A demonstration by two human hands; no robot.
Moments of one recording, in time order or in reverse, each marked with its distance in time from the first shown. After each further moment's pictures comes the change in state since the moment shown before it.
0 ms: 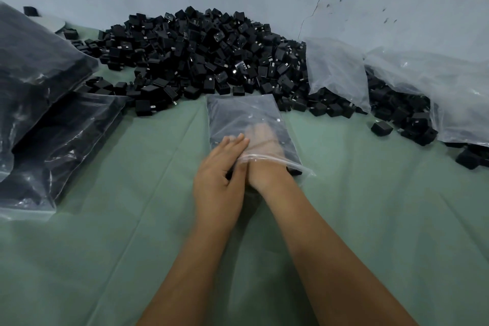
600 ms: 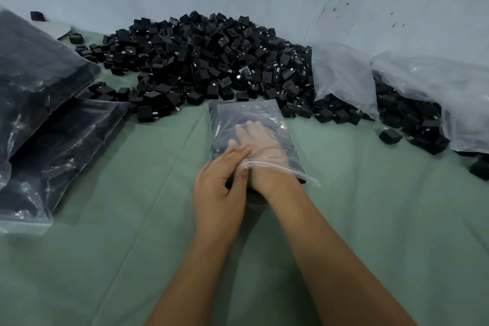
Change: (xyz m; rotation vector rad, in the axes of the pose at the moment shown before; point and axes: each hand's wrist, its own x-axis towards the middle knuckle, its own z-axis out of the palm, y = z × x) left_hand 0.005 0.004 -0.002 -0.052 0.020 -0.063; right_hand 0.033 0.005 -0.002 0.053 0.220 0.029
